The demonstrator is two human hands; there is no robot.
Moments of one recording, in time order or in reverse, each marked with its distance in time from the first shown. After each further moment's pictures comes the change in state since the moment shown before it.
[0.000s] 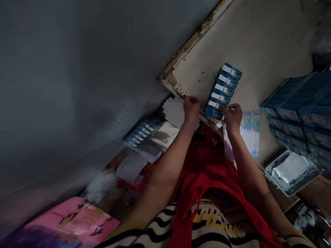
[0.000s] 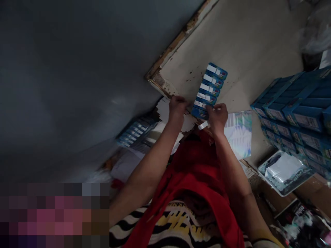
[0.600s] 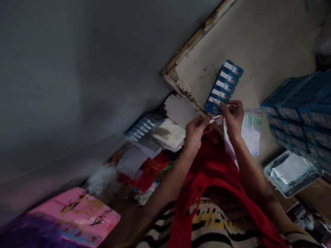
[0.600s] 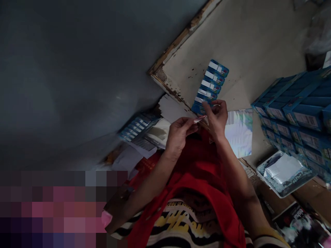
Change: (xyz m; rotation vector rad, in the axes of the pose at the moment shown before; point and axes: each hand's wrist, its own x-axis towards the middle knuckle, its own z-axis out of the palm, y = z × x) left_hand -0.118 -0.001 -0.031 -0.277 -0.237 -0.201; right_hand -0.028 -0.017 -0.011 0.252 -0.149 -0.185
